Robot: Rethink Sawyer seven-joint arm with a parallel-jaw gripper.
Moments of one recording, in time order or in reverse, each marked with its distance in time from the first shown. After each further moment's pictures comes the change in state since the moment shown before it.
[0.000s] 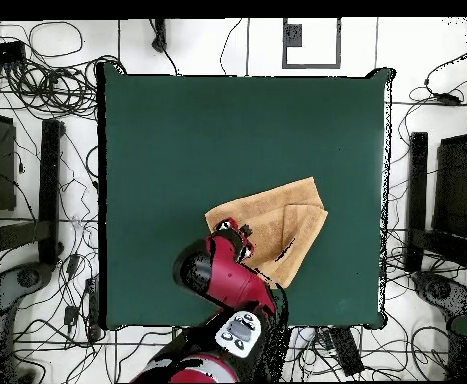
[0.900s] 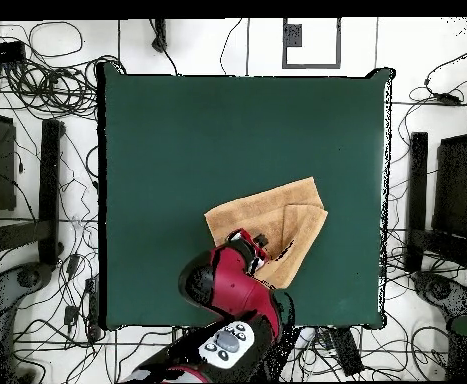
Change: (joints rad) arm 0.058 0.040 -0.129 -0.003 -0.088 0.000 0.000
